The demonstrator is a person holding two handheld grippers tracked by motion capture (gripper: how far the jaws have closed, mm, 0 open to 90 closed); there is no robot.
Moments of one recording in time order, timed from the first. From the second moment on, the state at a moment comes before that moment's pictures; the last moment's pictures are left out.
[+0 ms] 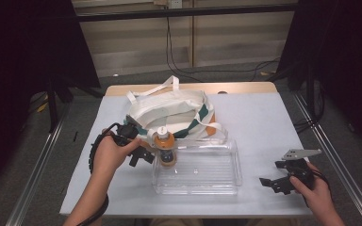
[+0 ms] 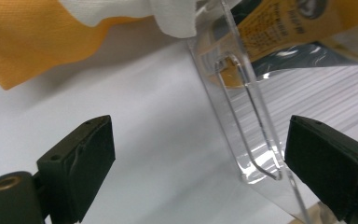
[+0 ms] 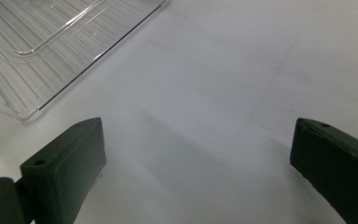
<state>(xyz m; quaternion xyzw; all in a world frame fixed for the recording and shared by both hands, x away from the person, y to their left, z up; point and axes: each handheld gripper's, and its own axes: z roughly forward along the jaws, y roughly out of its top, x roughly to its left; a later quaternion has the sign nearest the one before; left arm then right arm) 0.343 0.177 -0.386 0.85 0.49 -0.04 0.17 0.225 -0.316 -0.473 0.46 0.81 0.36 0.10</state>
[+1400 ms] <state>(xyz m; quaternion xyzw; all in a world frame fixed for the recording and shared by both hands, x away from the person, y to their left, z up) 0.332 0.195 -0.422 0.85 0.49 -0.02 0.20 0.226 -0.315 -0.475 0.45 0.81 0.35 0.10</state>
